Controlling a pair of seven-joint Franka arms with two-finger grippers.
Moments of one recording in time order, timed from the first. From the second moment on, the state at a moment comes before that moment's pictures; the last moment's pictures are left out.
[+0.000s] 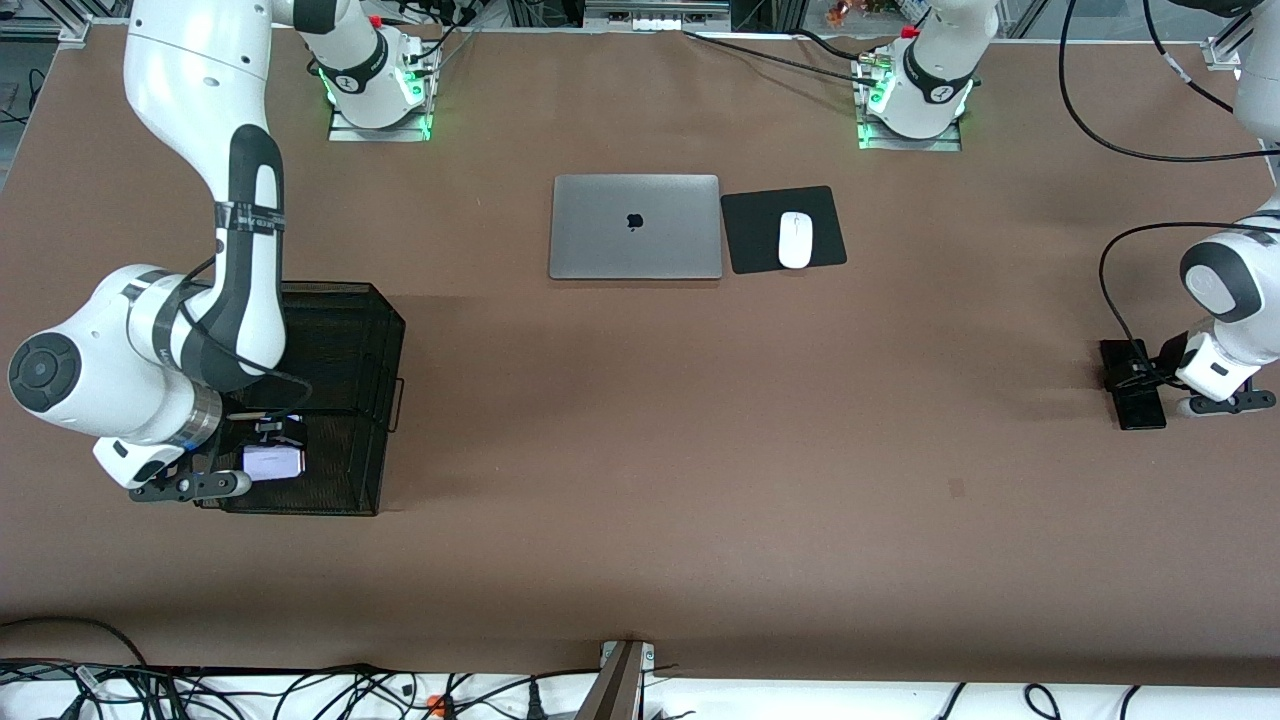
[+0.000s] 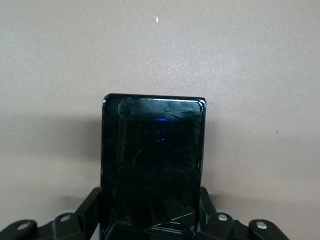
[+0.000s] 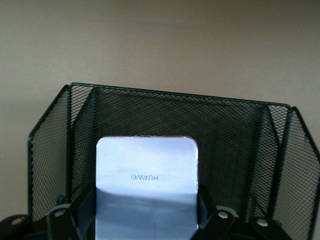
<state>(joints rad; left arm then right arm) 0.56 0.64 -0.04 -1.89 0.03 2.54 0.36 0.59 0.78 -0.78 -1.48 0.64 2.02 -0.39</state>
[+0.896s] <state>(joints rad) 0.13 0.63 -0.06 -1.65 0.03 2.12 -0.20 0.56 0.85 -0.78 -1.49 0.70 2.02 -0.39</state>
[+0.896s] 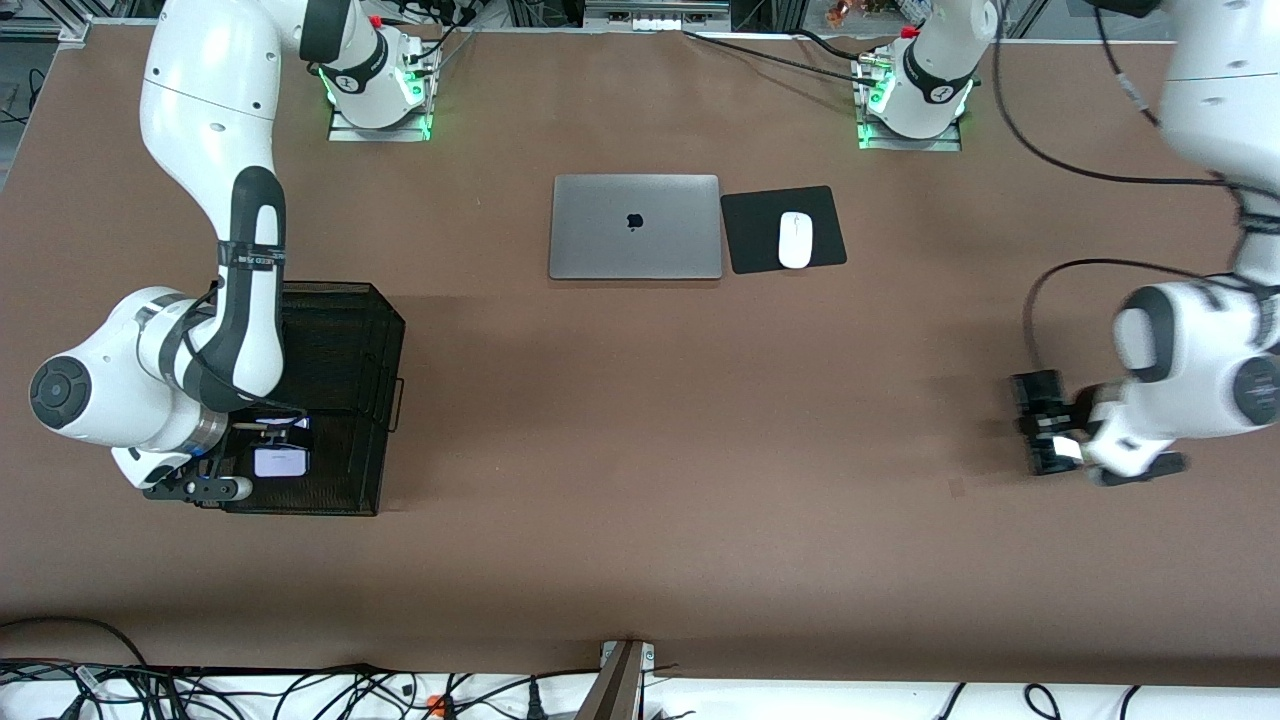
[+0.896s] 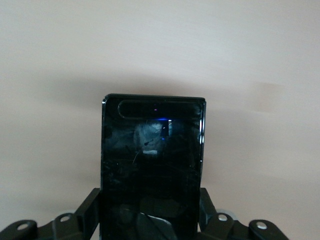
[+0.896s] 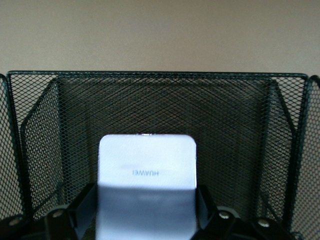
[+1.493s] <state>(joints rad) -0.31 0.64 -0.07 -1.54 0.03 1.99 -0.78 0.53 0.84 -0.85 -1.33 0.70 1.78 -0.40</state>
